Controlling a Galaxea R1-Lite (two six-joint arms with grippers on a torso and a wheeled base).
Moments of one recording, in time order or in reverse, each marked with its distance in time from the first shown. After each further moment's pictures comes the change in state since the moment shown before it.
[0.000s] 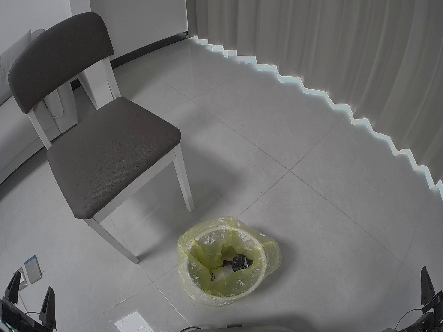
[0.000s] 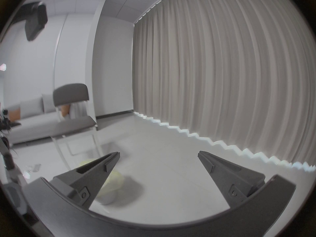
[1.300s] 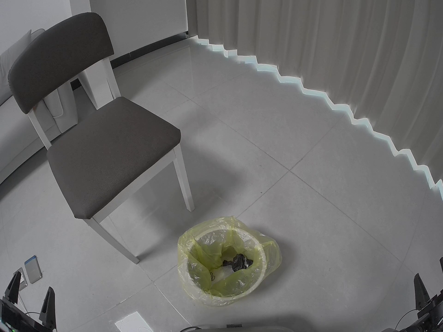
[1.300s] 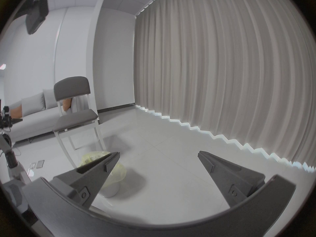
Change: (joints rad) left arm -0.001 0.002 0.000 0.001 0.000 0.001; right arm -0.005 0.002 0.000 0.072 0.033 0.024
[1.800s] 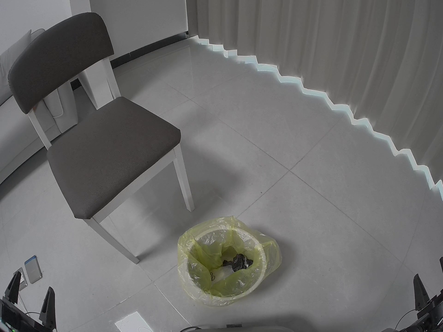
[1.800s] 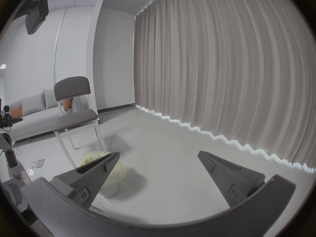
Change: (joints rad) left arm 0.000 0.000 0.000 0.000 0.000 0.000; right arm 0.001 0.000 0.000 -0.003 0.006 -0.010
